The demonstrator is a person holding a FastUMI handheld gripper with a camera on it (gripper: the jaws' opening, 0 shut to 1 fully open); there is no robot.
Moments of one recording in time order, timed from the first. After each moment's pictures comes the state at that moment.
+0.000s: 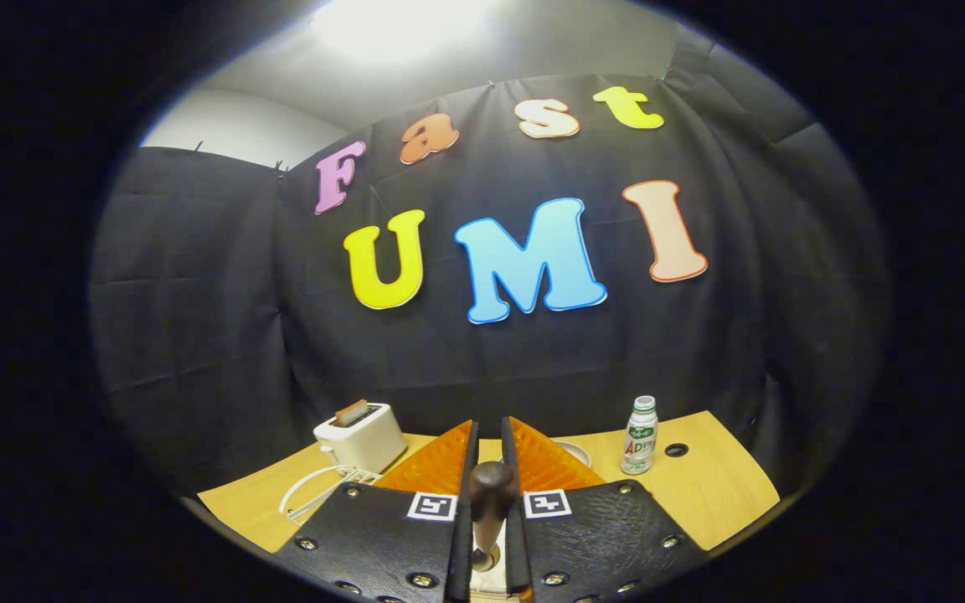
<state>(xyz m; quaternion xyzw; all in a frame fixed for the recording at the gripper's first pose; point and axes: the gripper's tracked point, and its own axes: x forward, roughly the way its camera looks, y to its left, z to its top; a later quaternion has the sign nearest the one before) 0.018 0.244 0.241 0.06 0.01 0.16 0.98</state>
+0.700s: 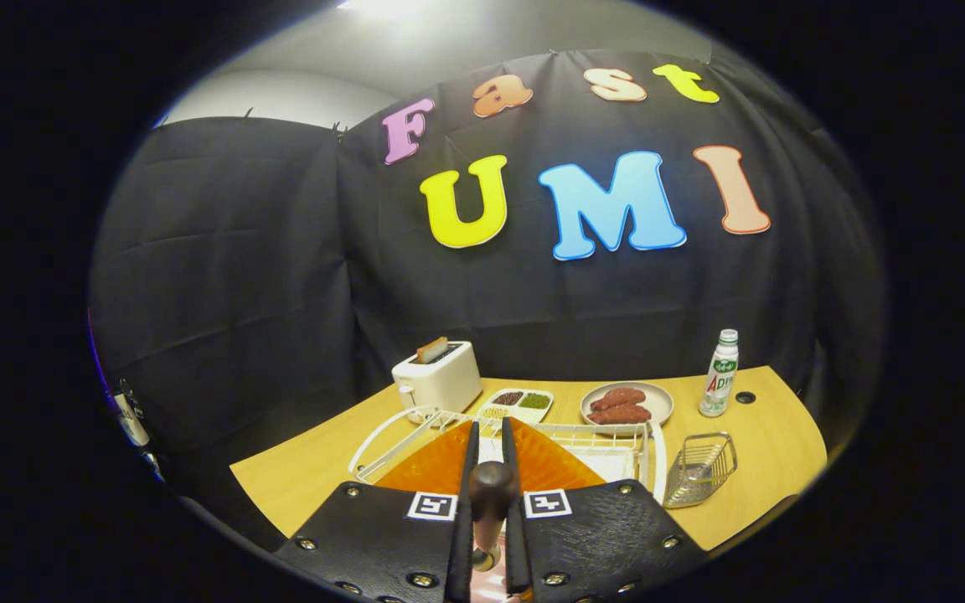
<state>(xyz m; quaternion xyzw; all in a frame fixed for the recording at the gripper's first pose) -0.051 0.351 0.147 0.04 0.08 0.24 0.97</state>
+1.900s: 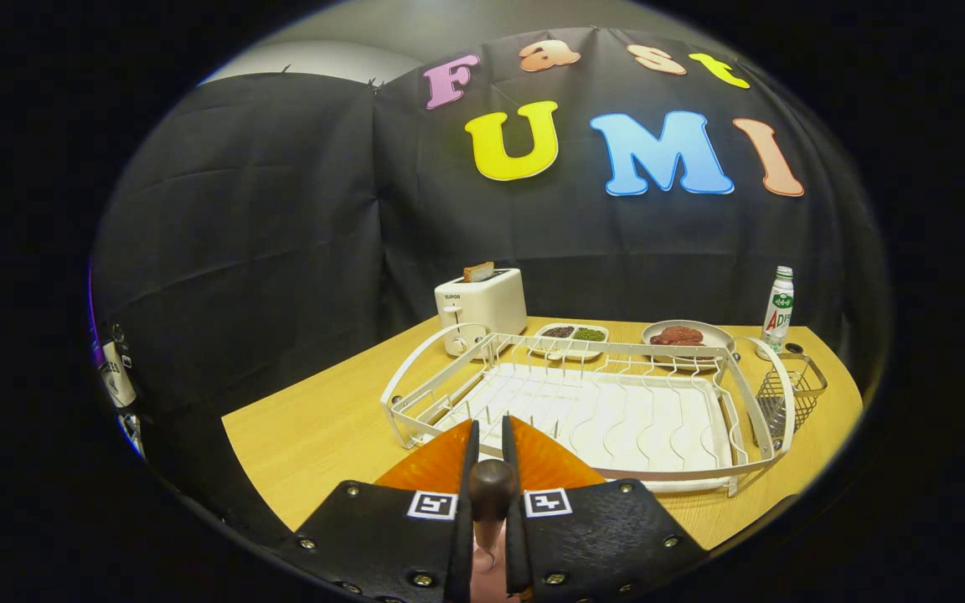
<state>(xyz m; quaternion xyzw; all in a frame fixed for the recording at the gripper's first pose) -0.073 0.441 0.037 0.00 0.12 0.26 0.96</state>
